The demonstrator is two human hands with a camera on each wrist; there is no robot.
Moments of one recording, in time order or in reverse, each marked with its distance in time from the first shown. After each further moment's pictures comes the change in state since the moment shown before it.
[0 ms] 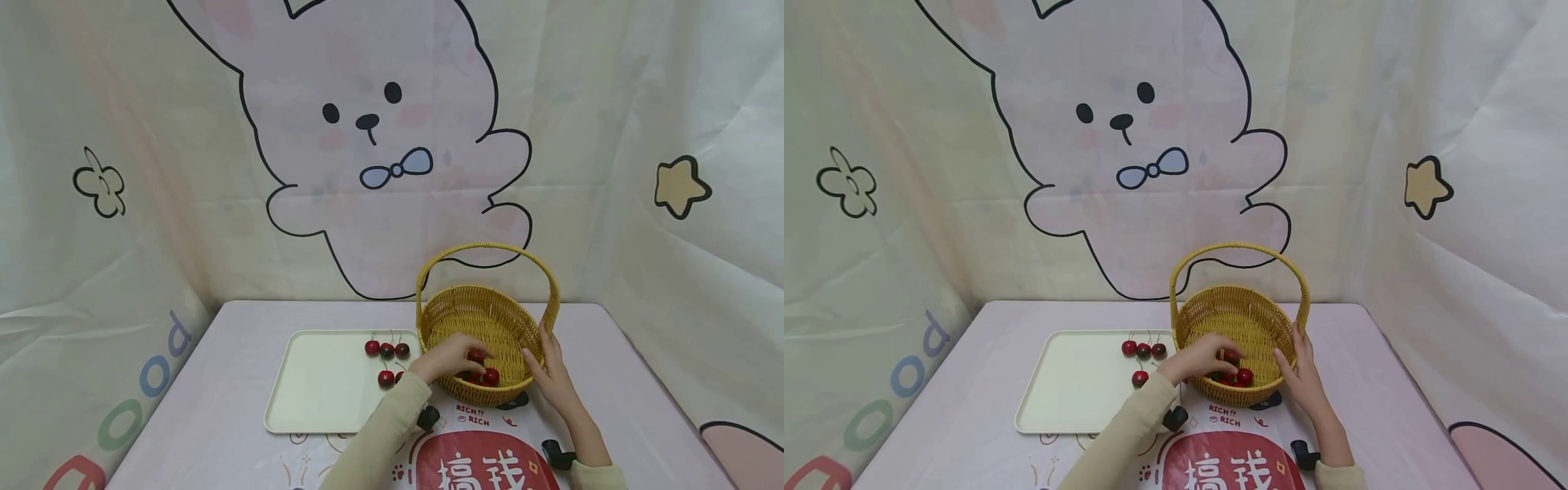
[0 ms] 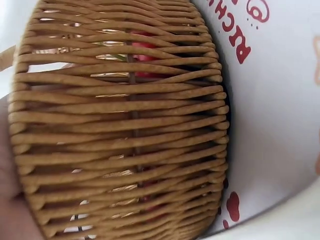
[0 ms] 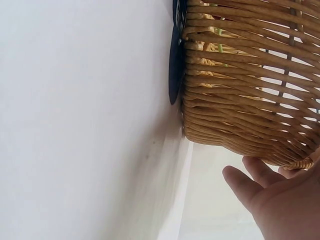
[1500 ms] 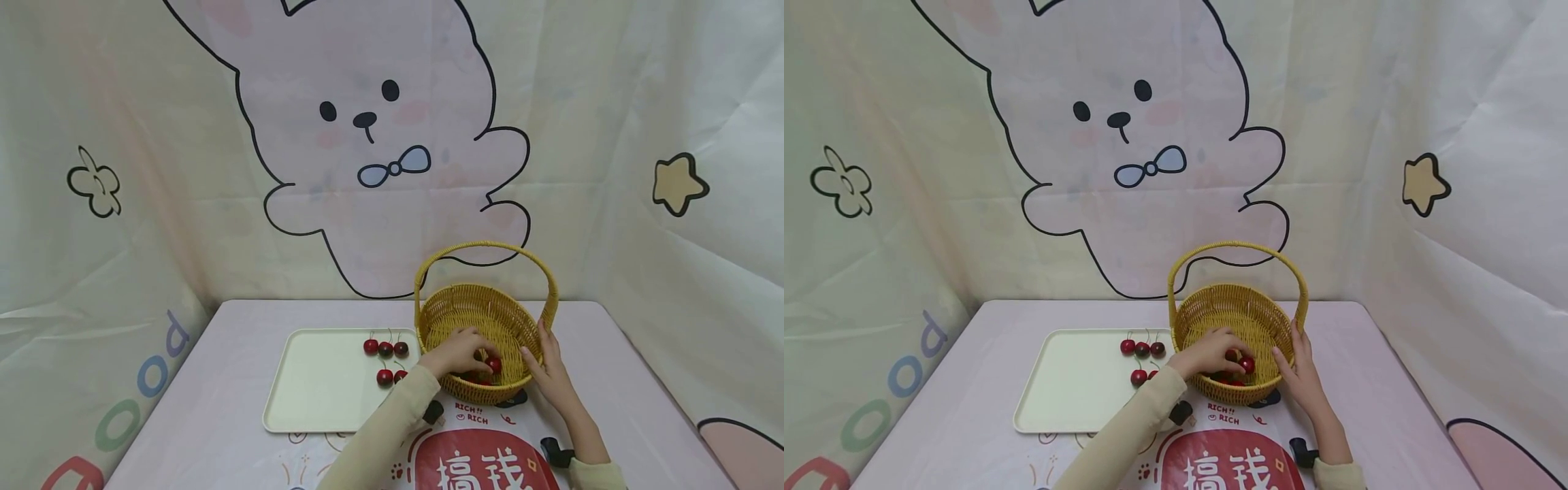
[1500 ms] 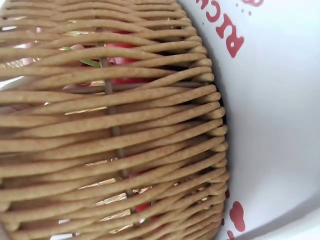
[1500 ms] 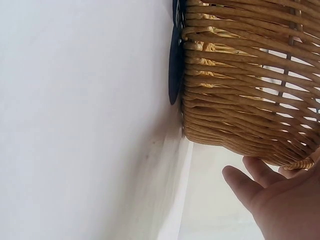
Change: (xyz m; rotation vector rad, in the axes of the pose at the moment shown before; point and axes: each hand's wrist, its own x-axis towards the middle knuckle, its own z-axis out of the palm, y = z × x) left_hand 0.021 0.000 0.011 0.295 -0.034 -0.022; right_hand 0.000 0.001 0.000 -0.007 0.004 -0.020
